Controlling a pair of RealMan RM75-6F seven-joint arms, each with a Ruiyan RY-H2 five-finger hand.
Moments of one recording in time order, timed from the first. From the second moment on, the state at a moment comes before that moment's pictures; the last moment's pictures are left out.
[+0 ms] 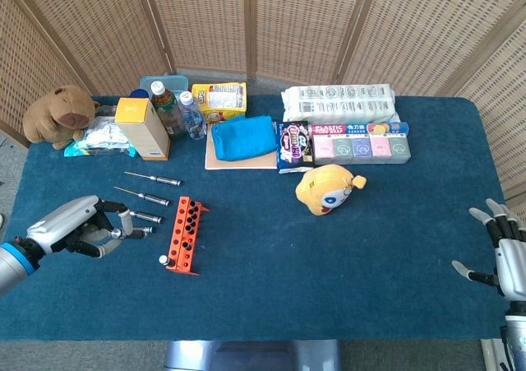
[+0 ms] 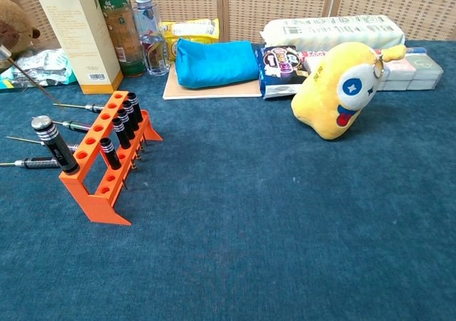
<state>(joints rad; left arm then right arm) -0.62 -0.39 -0.15 -2.08 1.71 0.68 -1.08 0.08 -1.07 0.12 -1.62 -1.40 1.44 0.17</state>
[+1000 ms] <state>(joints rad) -0.70 -0.44 -0.11 -2.11 1.68 0.58 -1.01 0.07 -1.06 0.12 -1.64 -1.40 1.45 0.18</state>
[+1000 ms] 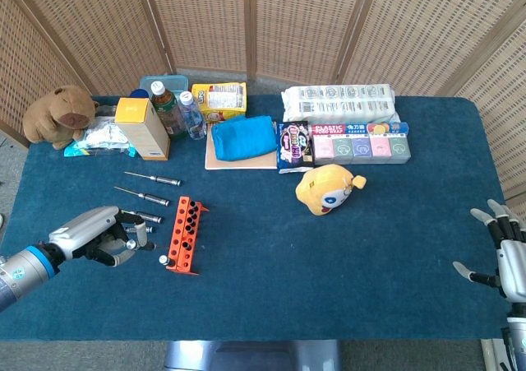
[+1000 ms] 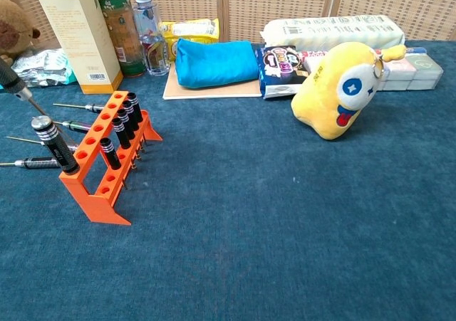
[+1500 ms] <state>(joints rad) -0.73 -0.46 -0.11 -2.11 1.66 0.56 -0.99 0.07 -1.06 0.12 -1.64 -1.40 1.45 0.18</state>
